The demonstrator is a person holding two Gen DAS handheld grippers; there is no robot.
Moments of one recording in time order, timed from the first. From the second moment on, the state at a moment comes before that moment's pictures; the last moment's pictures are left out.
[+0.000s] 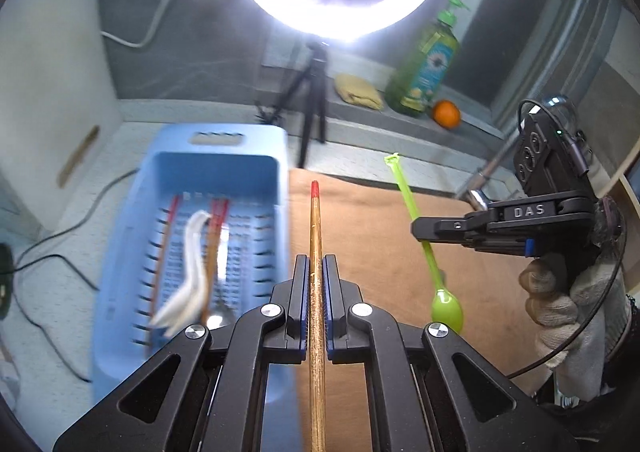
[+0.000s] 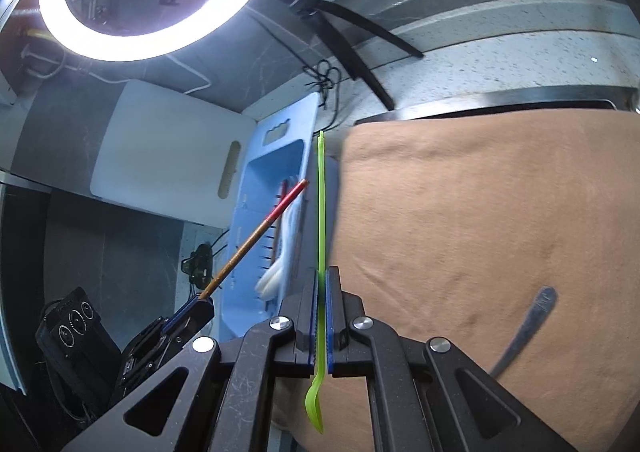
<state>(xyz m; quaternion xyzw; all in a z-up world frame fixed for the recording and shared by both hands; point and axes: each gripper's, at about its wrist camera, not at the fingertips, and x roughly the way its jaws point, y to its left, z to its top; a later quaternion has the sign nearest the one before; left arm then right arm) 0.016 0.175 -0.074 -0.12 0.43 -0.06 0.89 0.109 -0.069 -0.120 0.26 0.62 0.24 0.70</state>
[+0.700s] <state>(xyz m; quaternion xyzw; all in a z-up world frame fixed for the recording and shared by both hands) 0.022 0.256 -0.119 -0.15 0.47 -0.02 0.87 0.125 0.053 -0.159 0.23 0.65 0.25 0.68</state>
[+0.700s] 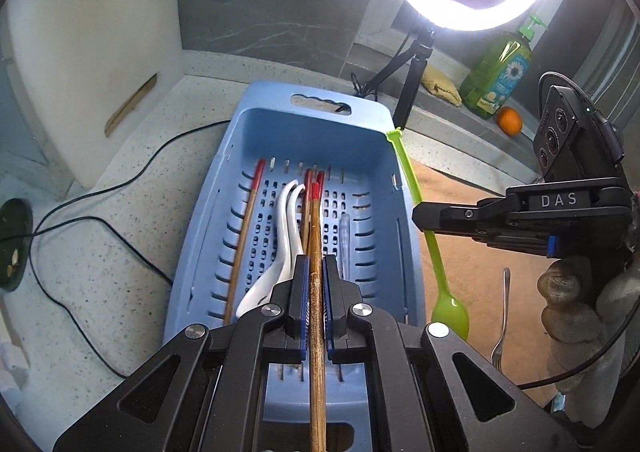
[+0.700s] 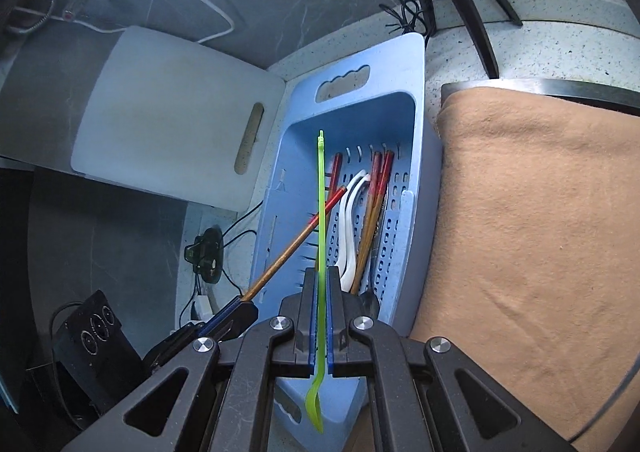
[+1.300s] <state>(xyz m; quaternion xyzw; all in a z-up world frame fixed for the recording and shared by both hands) 0.015 0.264 -0.118 -0.15 0.48 0.00 0.87 0.117 0.065 -0.153 0.17 0.64 0.26 0.70</state>
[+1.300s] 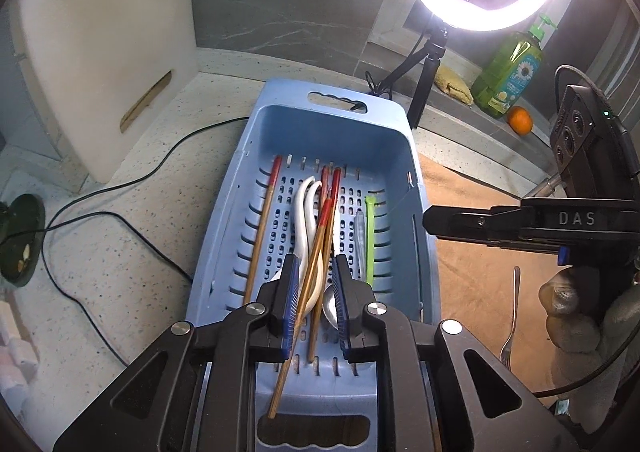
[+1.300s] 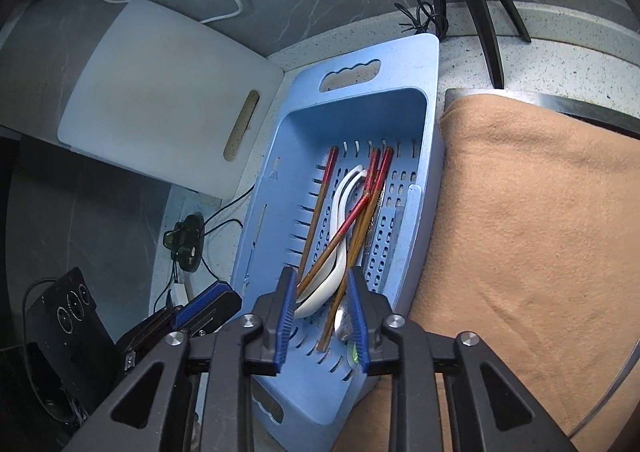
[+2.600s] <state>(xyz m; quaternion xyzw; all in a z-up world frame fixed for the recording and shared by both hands) -0.044 0.139 -0.090 -0.12 0.46 -0.01 0.88 0.047 -0.027 -0.064 0.01 0.49 0.27 0.83</state>
